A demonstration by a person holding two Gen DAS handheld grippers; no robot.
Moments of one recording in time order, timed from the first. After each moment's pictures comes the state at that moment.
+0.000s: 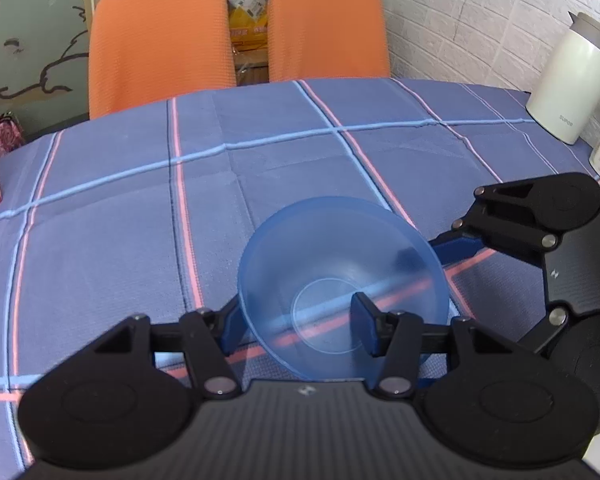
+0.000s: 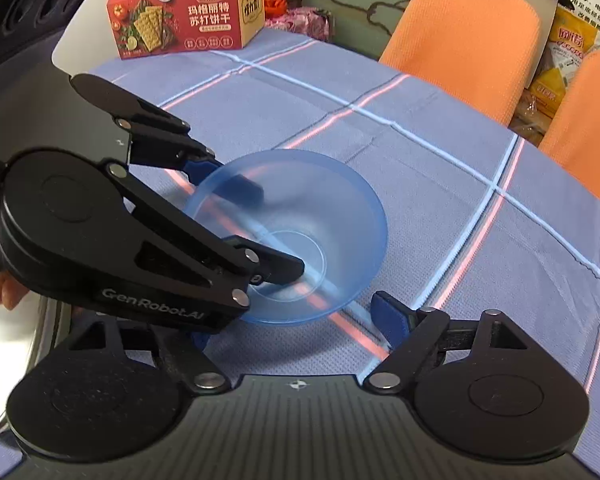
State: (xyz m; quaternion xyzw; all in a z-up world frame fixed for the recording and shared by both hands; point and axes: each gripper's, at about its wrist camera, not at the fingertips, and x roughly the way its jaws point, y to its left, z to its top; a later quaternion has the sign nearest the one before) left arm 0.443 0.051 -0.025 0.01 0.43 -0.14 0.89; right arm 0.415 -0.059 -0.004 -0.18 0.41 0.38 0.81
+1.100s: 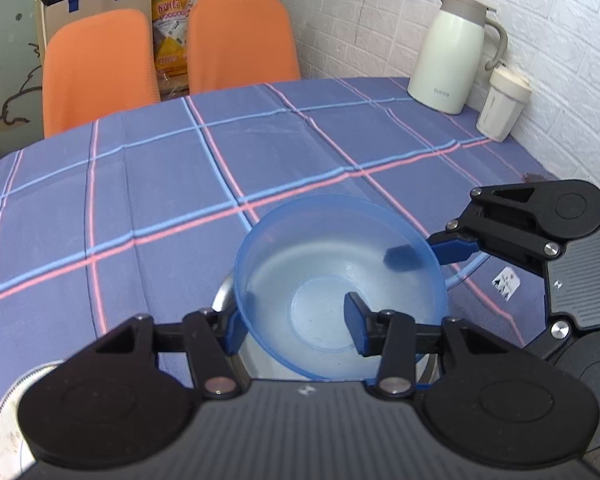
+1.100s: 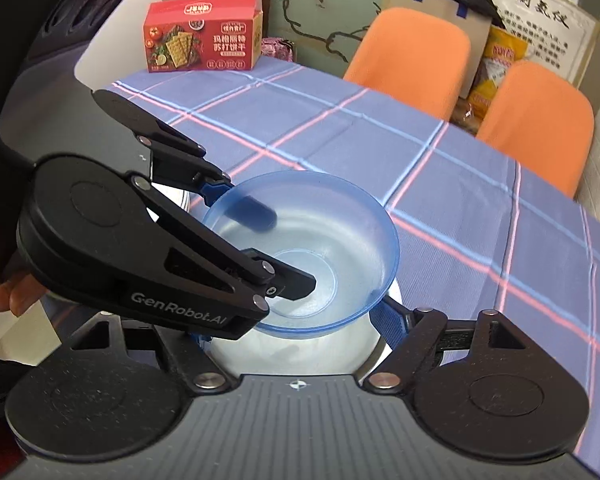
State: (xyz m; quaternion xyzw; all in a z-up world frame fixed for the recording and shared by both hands) left arm 0.297 -0.029 0.014 0.03 0.40 -0.22 0.89; right arm 0.261 -0.120 0.036 -0.17 0.38 0.31 0.86
